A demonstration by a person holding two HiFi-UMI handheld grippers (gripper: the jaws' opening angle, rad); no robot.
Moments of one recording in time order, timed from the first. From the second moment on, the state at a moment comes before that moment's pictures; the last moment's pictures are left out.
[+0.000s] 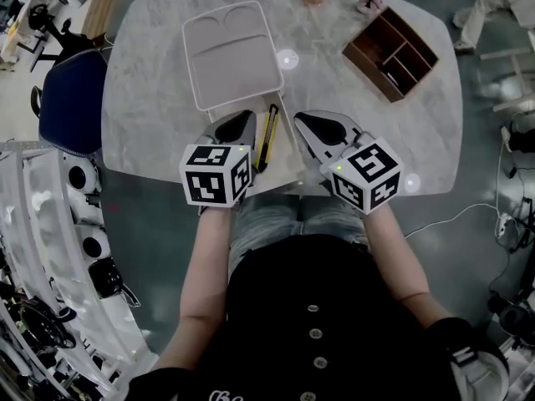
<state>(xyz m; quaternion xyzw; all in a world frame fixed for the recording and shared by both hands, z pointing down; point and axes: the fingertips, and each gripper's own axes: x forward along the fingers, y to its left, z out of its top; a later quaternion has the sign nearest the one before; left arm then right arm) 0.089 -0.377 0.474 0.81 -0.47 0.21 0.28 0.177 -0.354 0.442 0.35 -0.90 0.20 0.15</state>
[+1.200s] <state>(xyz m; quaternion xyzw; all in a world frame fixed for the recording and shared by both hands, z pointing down) 0.064 -0.382 0.356 0.88 -0.42 0.06 0.21 0.118 -0.376 0.363 0.32 -0.93 0.15 0.09</state>
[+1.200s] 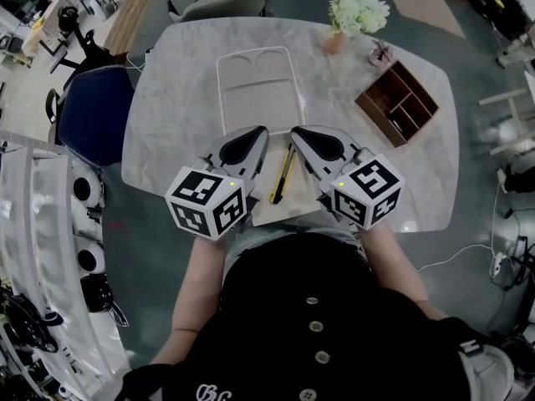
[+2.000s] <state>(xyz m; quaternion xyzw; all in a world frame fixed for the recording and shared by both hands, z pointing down) 0.067 -0.360 0.371 0.88 -0.41 0.05 0.23 0.109 -0.358 0.365 0.31 -0.94 0.13 0.10</state>
